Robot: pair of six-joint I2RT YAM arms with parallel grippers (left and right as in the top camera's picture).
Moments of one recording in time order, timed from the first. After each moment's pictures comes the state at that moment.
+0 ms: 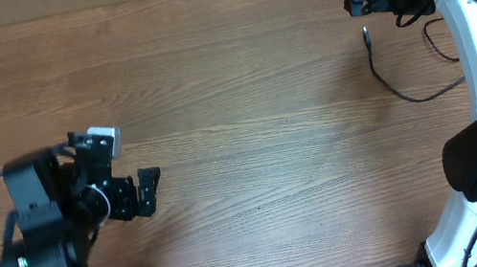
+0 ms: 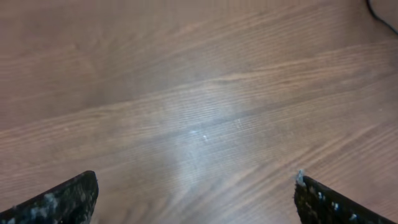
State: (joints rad) left arm 0.16 0.92 1.00 -0.97 0.38 0.27; right arm -0.03 1.99 2.08 -1.20 -0.14 0.10
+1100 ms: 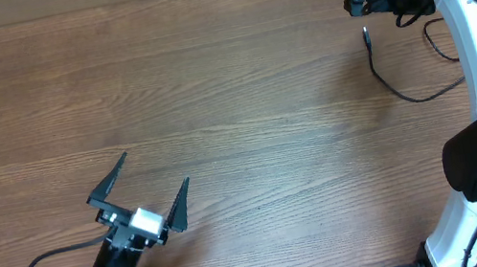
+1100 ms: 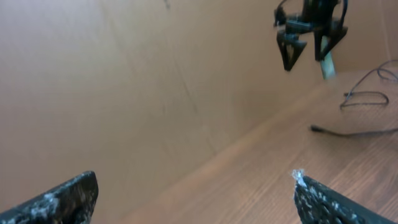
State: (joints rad) left arm 0.14 0.24 0.17 0.30 0.69 0.26; right arm -0.03 1.99 2.08 -1.20 -0.14 0.10
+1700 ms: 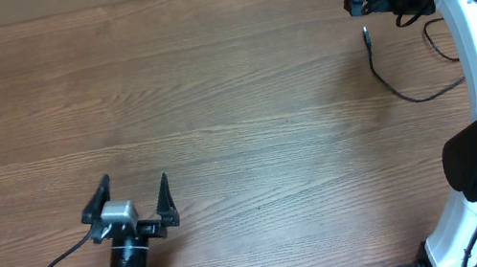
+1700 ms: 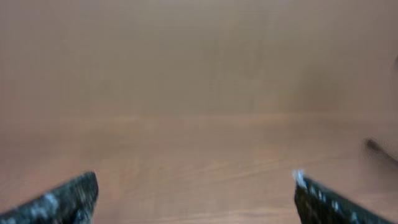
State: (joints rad) left arm 0.05 0.01 0.01 0.03 0.22 -0.07; right arm -0.03 1.99 2.08 -1.20 -0.14 0.10
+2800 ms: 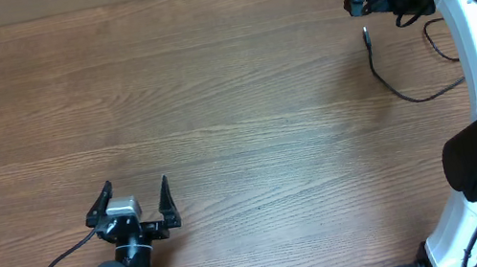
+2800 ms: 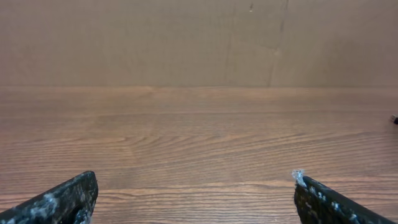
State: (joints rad) left arm -0.02 0.01 0.01 -0.07 0.08 -0.05; right arm -0.03 1.99 2.08 -1.20 -0.14 0.10
